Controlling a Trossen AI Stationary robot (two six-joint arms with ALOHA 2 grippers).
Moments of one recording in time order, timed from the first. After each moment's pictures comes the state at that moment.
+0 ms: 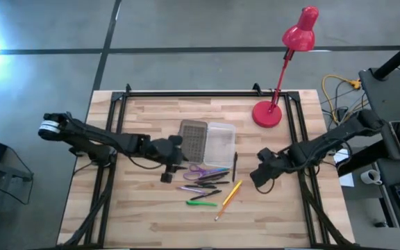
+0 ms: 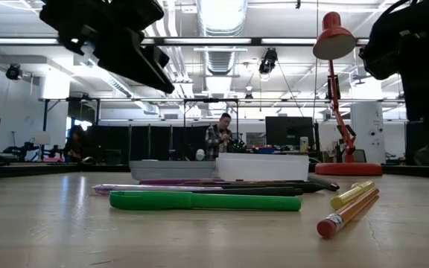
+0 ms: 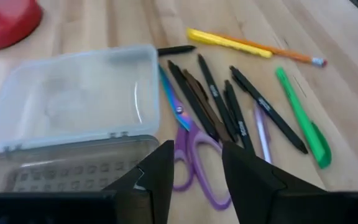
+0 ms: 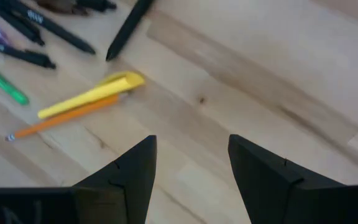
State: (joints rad) left arm -0.13 1.32 0.78 -0.12 -0.01 0.15; right arm 0.41 1.20 0.73 -0.78 0.06 1.47
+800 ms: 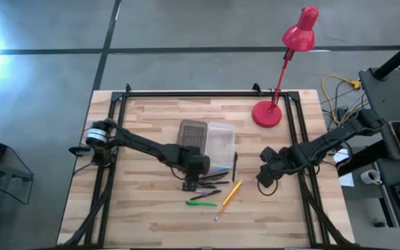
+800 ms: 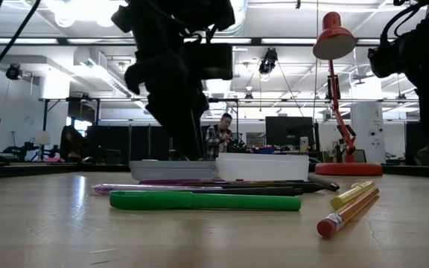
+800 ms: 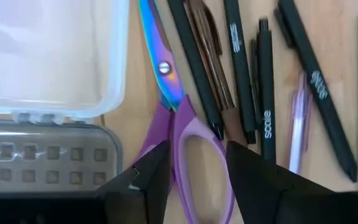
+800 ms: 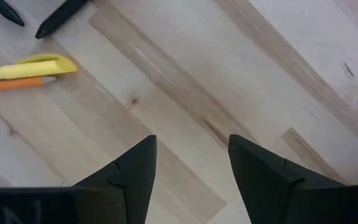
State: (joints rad) left arm -0.16 1.88 1.31 -0.57 -0.05 -0.07; right arm 0.43 1.19 0.73 -0.95 0.16 1.24
